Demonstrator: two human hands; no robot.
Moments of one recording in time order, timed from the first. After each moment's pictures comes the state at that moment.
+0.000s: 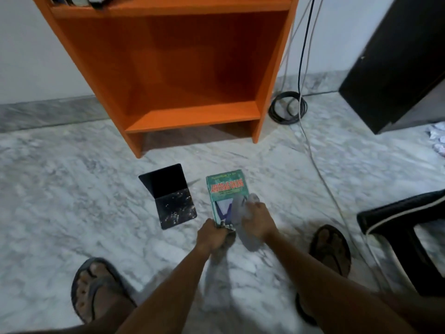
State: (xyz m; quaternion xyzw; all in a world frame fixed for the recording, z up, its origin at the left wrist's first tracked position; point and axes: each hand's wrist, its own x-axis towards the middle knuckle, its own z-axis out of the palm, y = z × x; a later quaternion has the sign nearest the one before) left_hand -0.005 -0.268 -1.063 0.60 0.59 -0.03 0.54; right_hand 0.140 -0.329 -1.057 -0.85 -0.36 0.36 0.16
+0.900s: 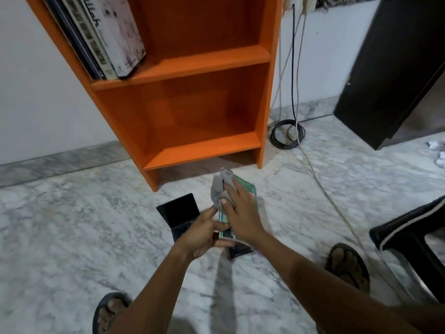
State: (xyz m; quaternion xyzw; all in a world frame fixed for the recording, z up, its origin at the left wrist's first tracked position) left_hand -0.031 -0.225 -0.940 0.49 0.37 0.08 0.79; right_hand 0.106 -0.271 -0.995 -0.72 -0.52 0.16 0.43
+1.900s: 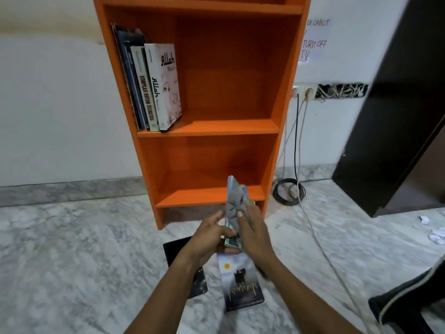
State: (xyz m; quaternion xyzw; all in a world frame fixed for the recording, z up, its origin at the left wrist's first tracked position) left_hand -0.021 -0.216 -0.843 0.55 0.32 0.18 0.75; right_hand 0.108 -0.274 -0.889 -0.65 -0.46 0.18 0.58
